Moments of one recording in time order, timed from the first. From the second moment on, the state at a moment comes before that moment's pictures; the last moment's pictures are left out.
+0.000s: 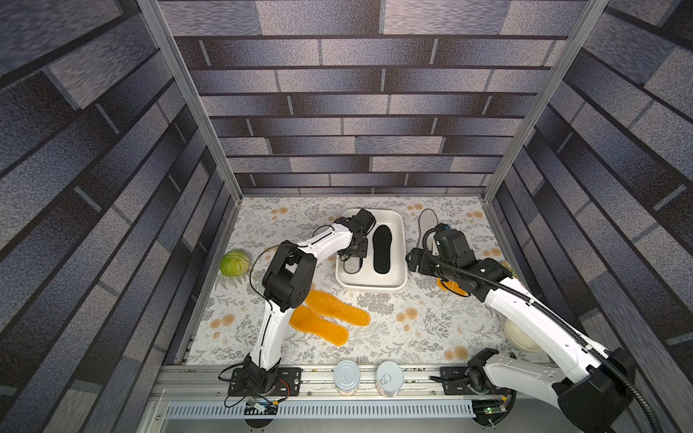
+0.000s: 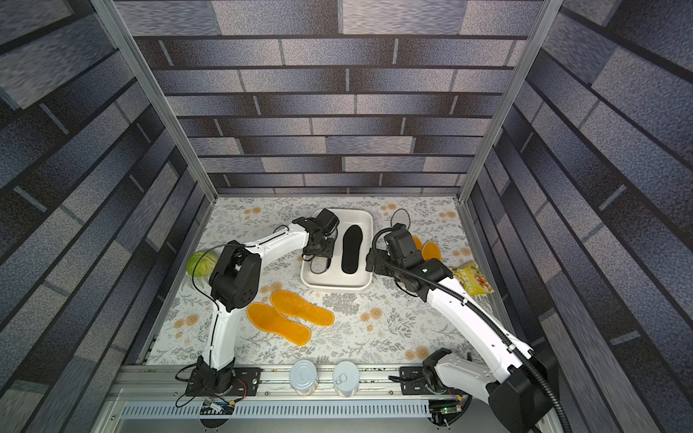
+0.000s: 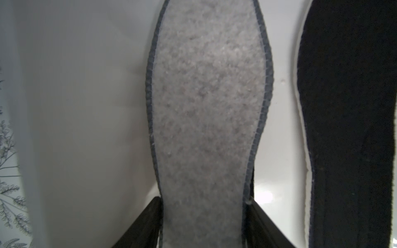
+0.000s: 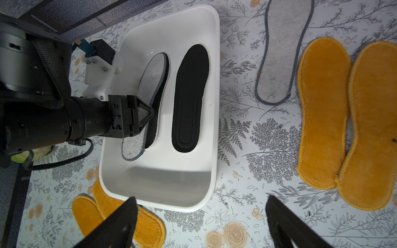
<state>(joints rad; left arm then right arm) -0.60 2.17 1.73 -0.78 -0.14 -0.43 0.54 1.13 0.98 -0.67 0.07 0.61</state>
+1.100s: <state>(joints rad) -0.61 2.10 1.78 -0.79 -0.07 -0.44 0.50 1.22 1.05 -0.77 0.12 0.64</state>
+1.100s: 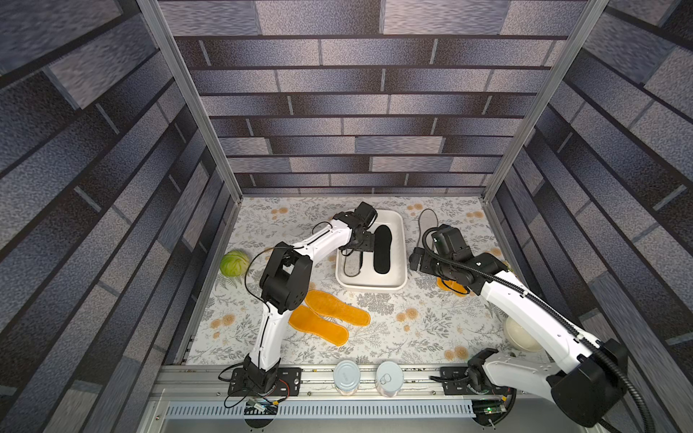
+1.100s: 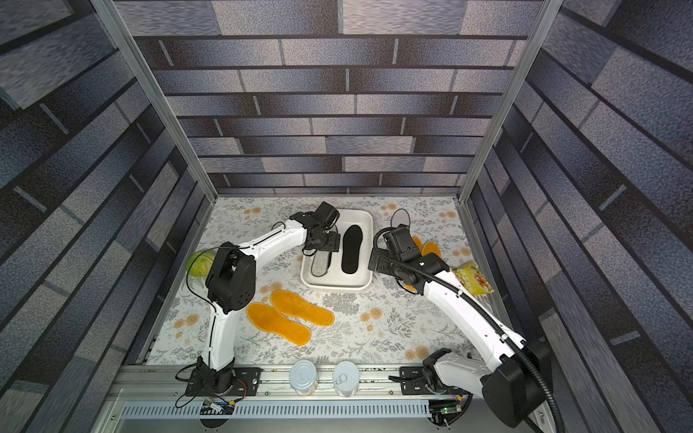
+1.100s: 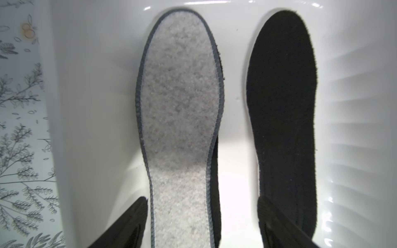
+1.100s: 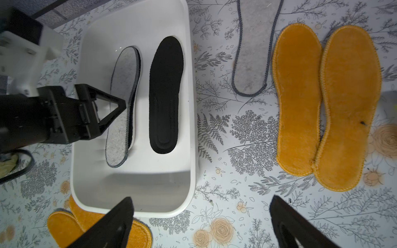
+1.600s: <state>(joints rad) -0.56 1.67 1.46 -0.66 0.08 -0.45 0.29 1.75 1.56 -0.94 0.14 0.53</state>
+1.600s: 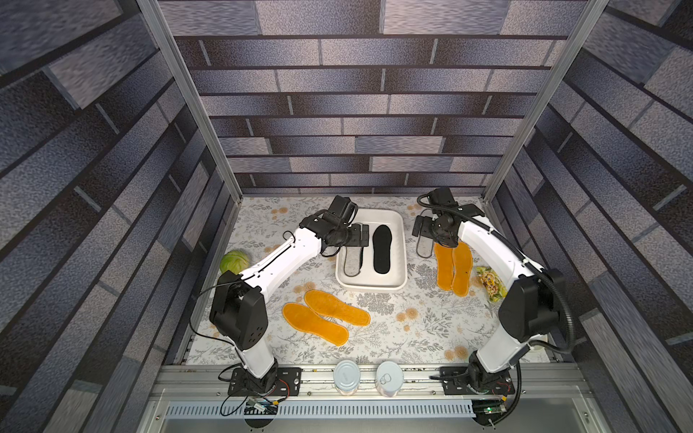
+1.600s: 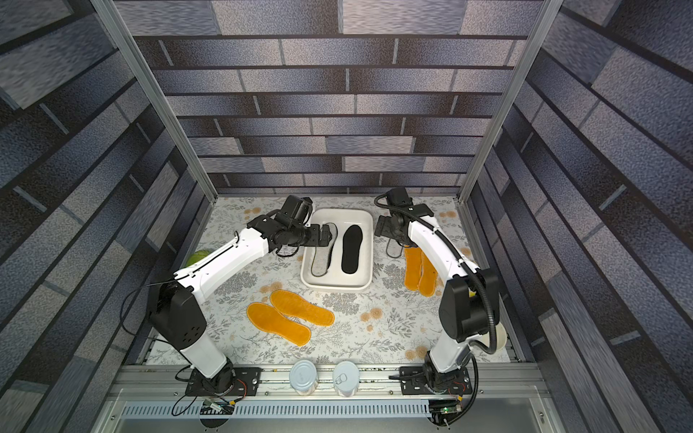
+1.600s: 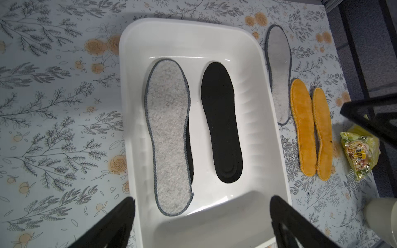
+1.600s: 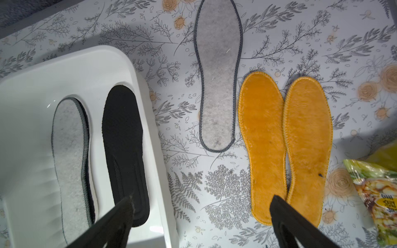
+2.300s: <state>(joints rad) -0.48 1.56 1.30 -0.59 0.17 -0.50 0.18 2.23 1.95 -1.08 0.05 0.45</state>
